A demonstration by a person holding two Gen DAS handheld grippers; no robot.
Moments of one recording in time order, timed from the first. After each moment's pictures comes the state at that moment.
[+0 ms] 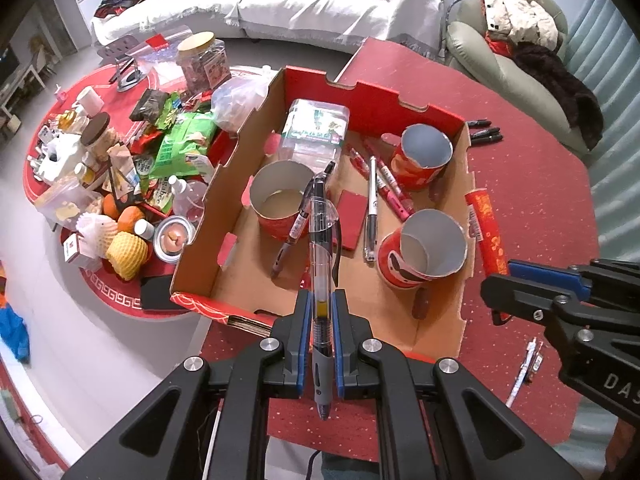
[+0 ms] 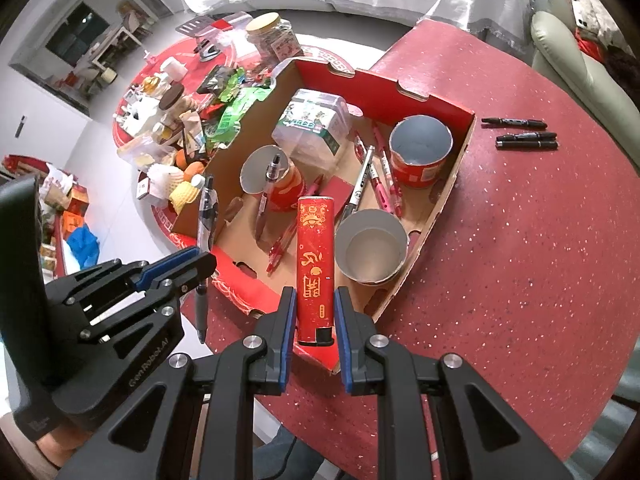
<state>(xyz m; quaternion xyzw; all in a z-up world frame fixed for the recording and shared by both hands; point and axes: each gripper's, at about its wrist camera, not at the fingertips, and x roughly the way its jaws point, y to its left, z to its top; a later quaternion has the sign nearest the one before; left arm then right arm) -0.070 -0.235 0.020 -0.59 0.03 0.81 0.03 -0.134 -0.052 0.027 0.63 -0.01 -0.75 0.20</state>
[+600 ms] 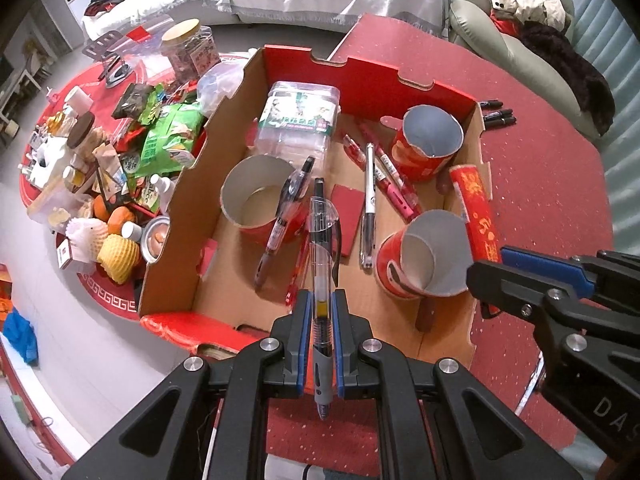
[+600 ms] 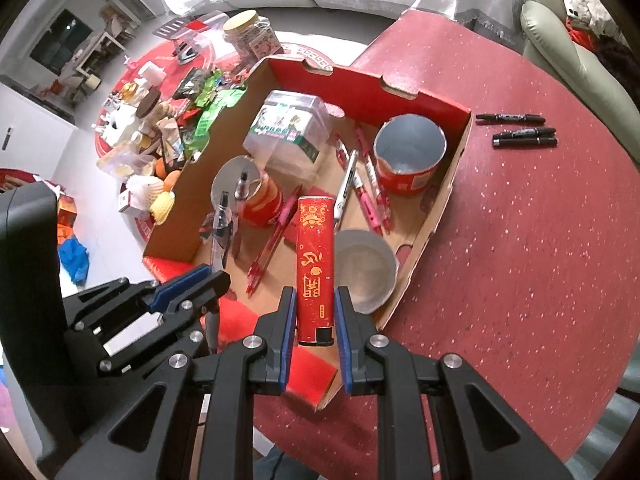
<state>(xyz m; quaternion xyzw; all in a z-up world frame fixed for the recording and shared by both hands) -0.100 -0.213 -0.011 -0.61 0.04 0.79 0.01 -0.165 -0.055 0.003 0.63 -0.01 -0.75 0.17</state>
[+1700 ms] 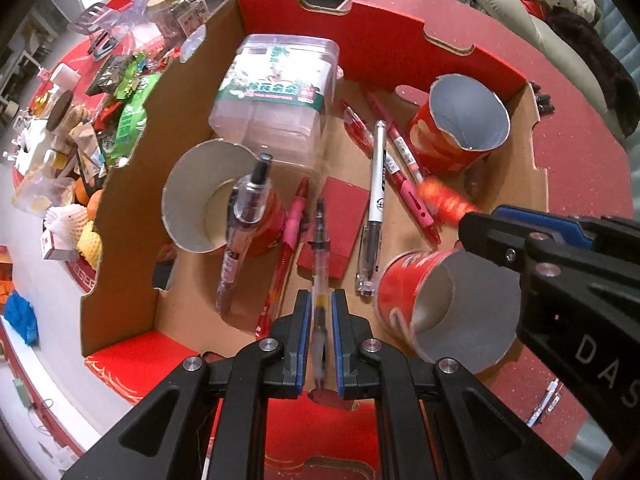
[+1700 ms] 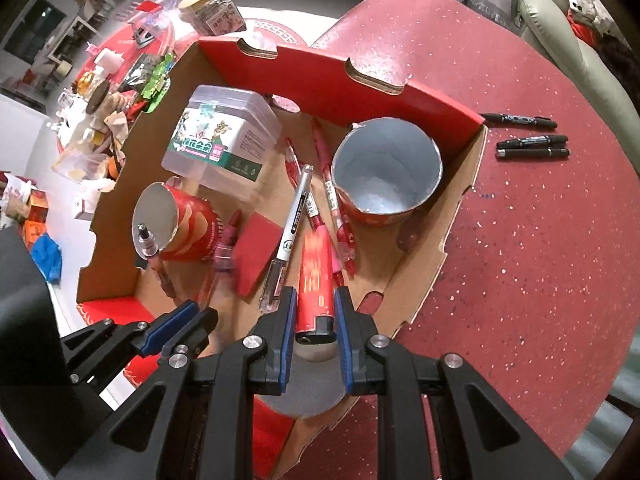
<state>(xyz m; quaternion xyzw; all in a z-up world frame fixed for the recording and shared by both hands) -0.147 -0.198 -0.070 -0.67 0.02 0.75 -0.02 -0.234 -0.058 -0.059 0.67 0.02 -0.73 0.14</state>
